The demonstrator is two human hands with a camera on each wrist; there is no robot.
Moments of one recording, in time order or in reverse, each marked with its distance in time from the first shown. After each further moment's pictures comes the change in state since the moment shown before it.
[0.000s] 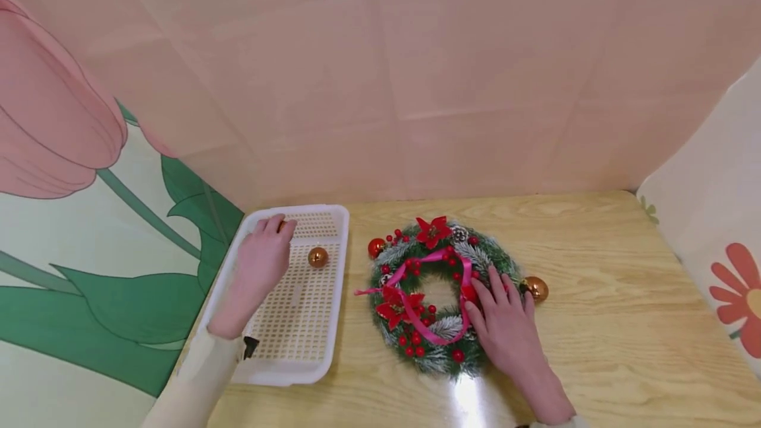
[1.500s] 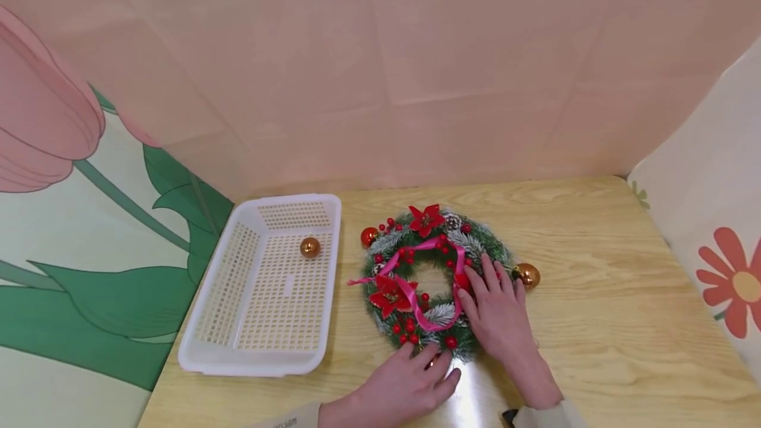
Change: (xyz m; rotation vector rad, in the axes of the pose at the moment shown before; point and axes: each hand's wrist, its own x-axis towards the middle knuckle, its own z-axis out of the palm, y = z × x) left_hand -0.103 0.233 0.032 0.012 -0.023 0.898; right_hand 0.002 -0.001 0.001 -0.008 0.050 -0.008
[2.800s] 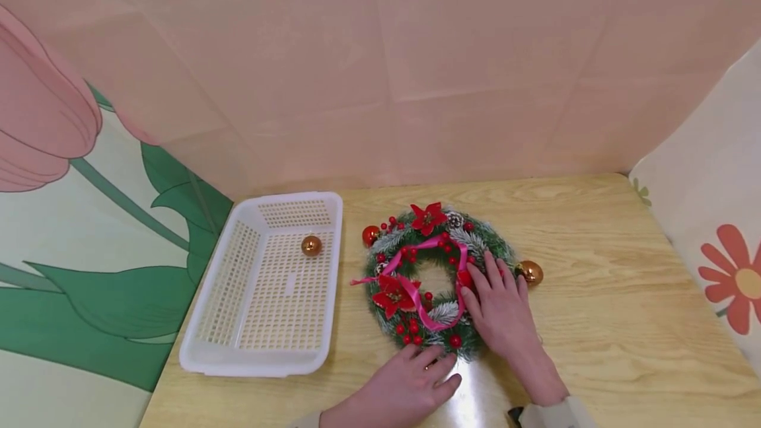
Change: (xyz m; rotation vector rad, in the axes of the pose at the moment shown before) left_hand -0.004 -0.007 -0.013 -0.194 -0.050 -0.032; right_hand 0.004 -0.004 -0.007 -0.006 -0.039 0.010
